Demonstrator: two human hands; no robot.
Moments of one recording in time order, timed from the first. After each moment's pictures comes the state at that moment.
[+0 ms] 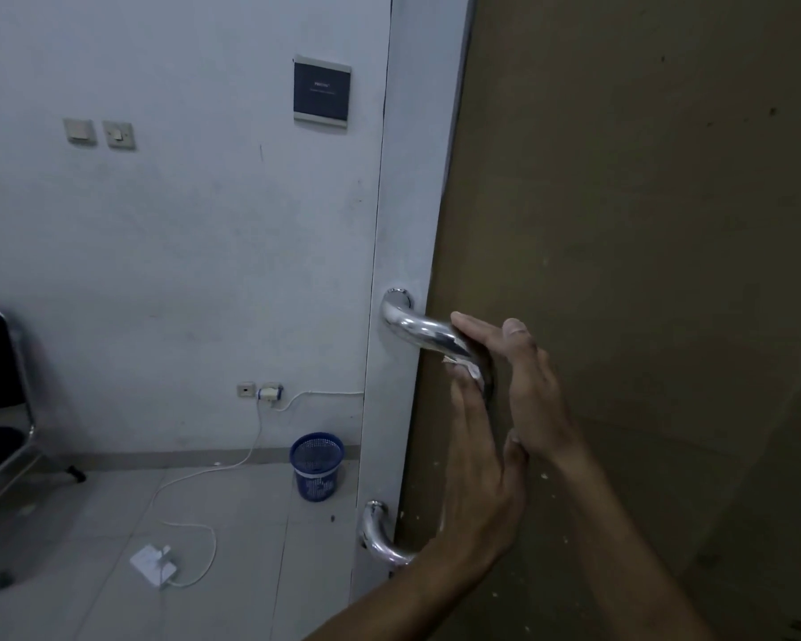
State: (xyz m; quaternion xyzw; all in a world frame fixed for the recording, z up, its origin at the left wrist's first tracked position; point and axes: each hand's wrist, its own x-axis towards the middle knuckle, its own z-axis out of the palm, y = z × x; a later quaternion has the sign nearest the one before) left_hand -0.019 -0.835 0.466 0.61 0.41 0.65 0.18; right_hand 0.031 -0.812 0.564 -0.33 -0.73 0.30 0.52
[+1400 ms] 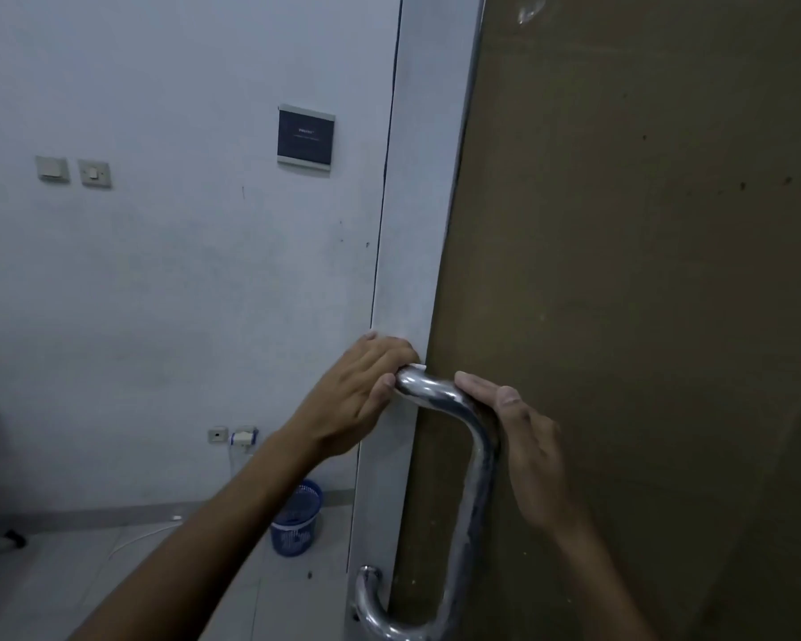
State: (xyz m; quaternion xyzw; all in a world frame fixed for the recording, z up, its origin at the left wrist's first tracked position) left_hand -0.196 -0.757 0.557 0.84 0.35 0.42 -0.07; right_hand 0.024 -0.809 0.554 -0.33 -0.71 0.28 0.55
